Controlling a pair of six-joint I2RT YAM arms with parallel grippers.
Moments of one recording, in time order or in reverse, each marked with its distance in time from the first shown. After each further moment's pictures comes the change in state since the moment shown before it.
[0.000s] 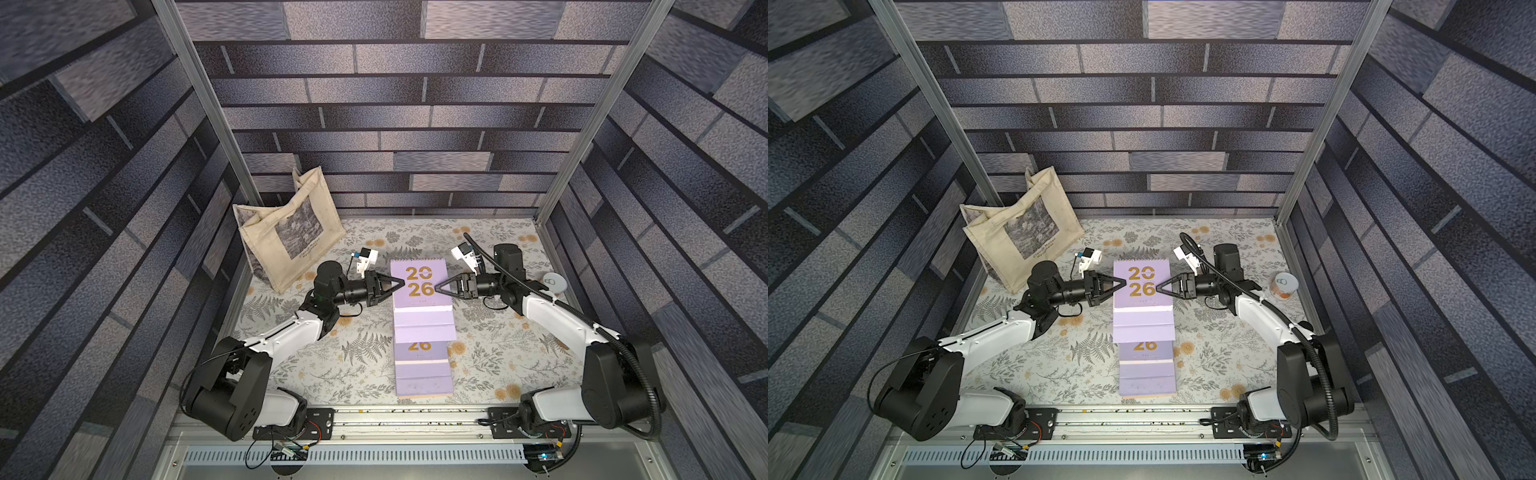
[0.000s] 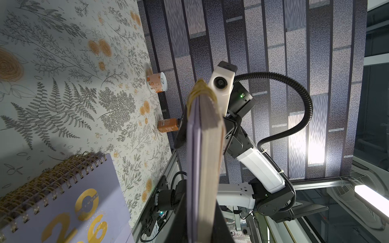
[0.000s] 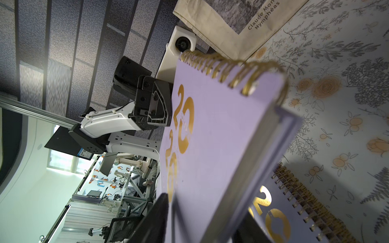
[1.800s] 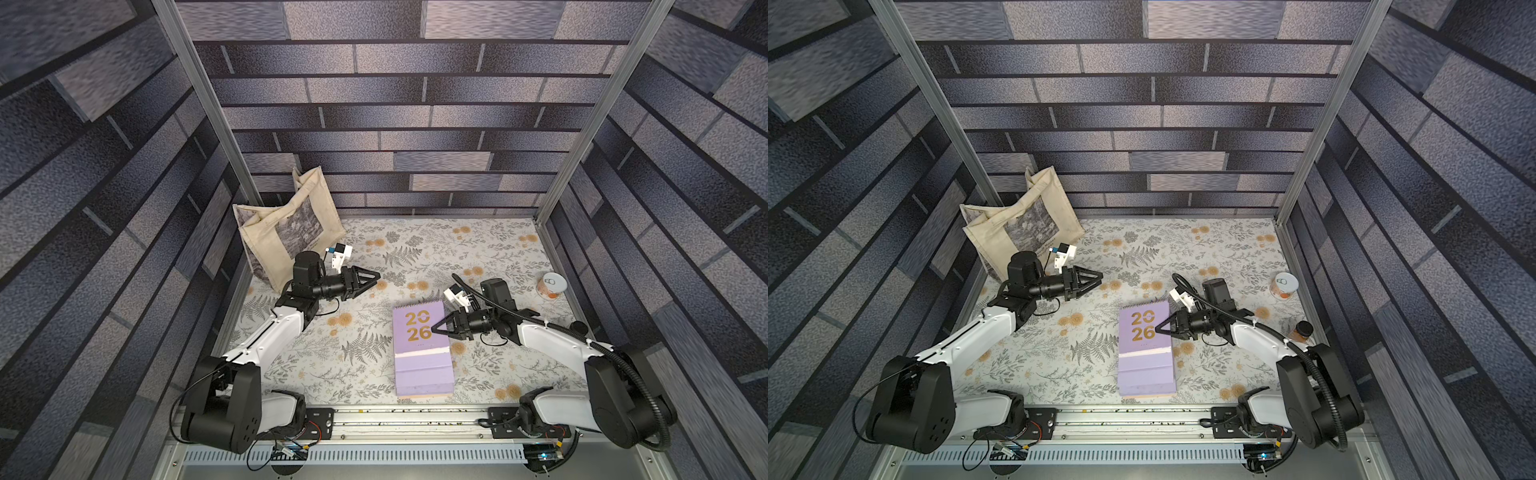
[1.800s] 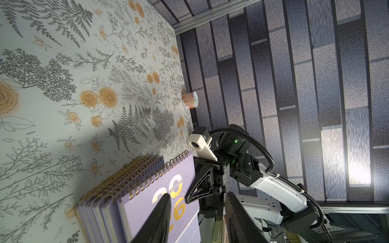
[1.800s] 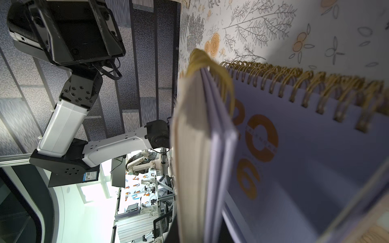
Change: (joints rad) left arm 0.235 -0.083 0.060 -0.433 0.073 0.338; right arm 0.119 -0.090 -0.301 -0.063 0.166 0.164
